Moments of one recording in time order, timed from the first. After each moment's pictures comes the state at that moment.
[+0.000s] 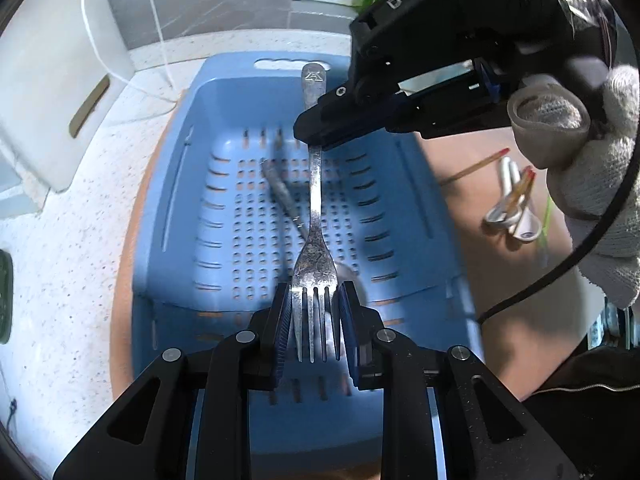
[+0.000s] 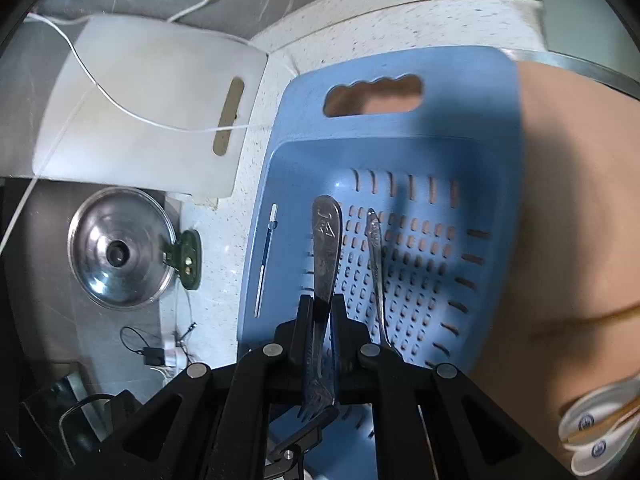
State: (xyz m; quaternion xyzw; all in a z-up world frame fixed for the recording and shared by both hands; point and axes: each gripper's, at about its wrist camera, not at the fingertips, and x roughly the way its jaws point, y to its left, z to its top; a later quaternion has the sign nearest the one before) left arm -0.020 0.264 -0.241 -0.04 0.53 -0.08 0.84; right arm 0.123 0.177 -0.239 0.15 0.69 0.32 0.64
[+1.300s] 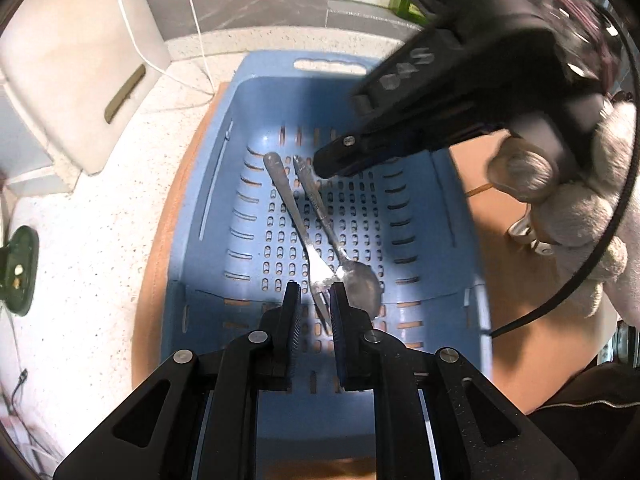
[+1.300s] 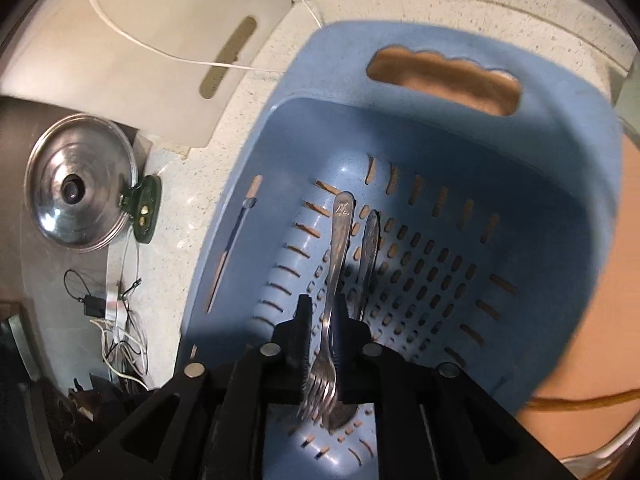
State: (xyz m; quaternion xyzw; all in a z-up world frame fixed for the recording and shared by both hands) left arm -0.026 0.268 -0.220 -0.04 0.54 -0.02 0.84; right arm 0.116 0.209 -0.247 0.02 0.68 0.36 0.64
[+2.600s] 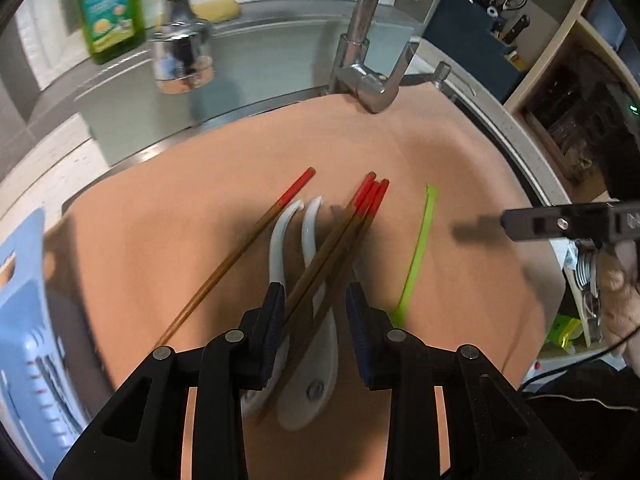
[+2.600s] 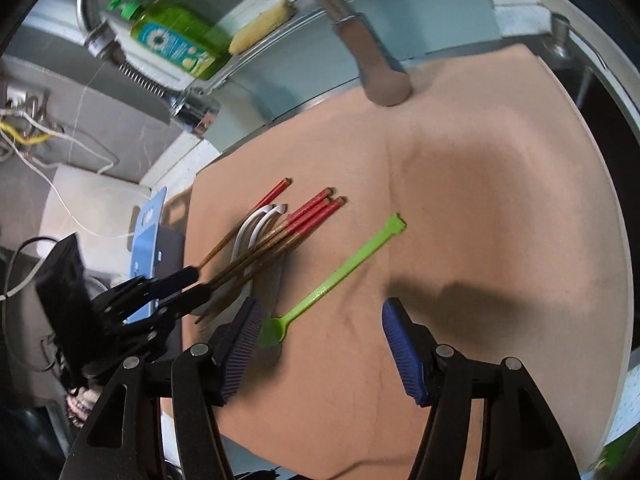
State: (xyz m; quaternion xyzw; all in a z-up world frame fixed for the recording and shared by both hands) left arm 0.070 0.004 -0.221 0.09 0.54 -0.27 0.79; right arm 0.037 -0.220 -0.214 0.25 0.59 0.14 0.75
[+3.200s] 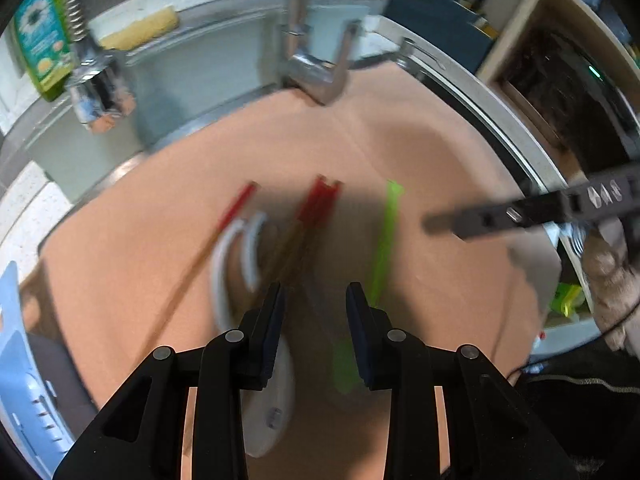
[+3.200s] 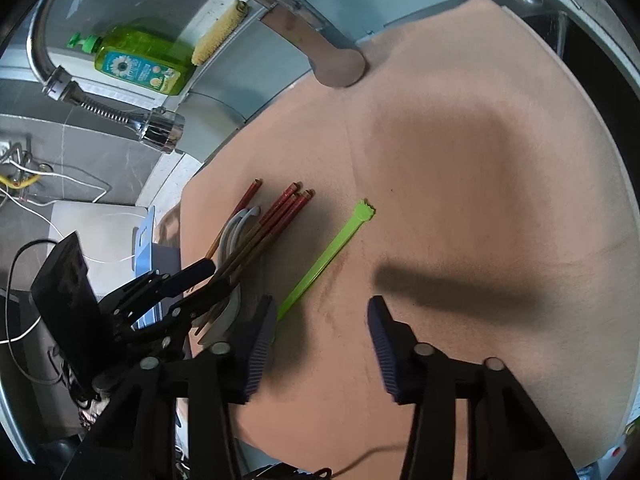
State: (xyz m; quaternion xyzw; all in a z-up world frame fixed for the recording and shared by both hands) left arm 0.060 -0.036 -0.222 0.13 0.55 -0.32 0.76; right arm 0.043 -0.238 -0.239 0.30 0.61 0.13 0.72
